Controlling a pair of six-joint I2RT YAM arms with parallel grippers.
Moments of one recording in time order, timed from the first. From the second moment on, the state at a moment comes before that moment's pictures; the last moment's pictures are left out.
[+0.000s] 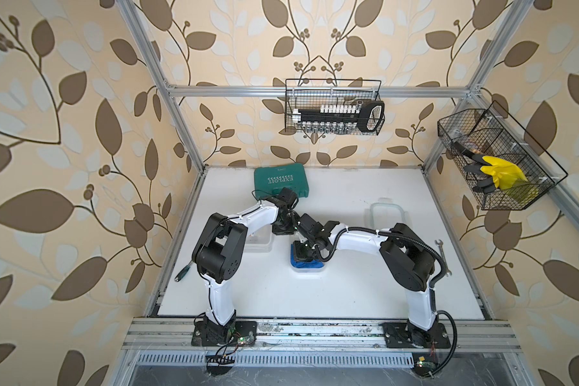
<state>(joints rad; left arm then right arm) -0.45 1.89 1.33 -0.68 0.16 -0.49 0.86 2.01 1.33 -0.49 -0.28 0.76</state>
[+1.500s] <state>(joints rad) -0.53 1.99 1.58 -0.85 0.20 -0.40 0.50 1.43 1.15 -0.48 -0.32 0.68</state>
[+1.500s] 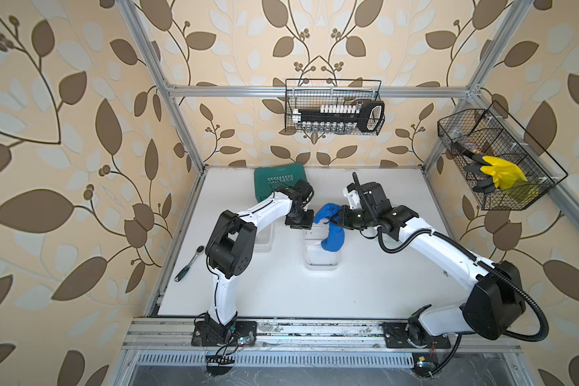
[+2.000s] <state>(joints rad) -0.53 1.54 1.43 -0.72 0.11 -0.45 0.48 1.40 1.14 -0.49 -0.31 0.68</state>
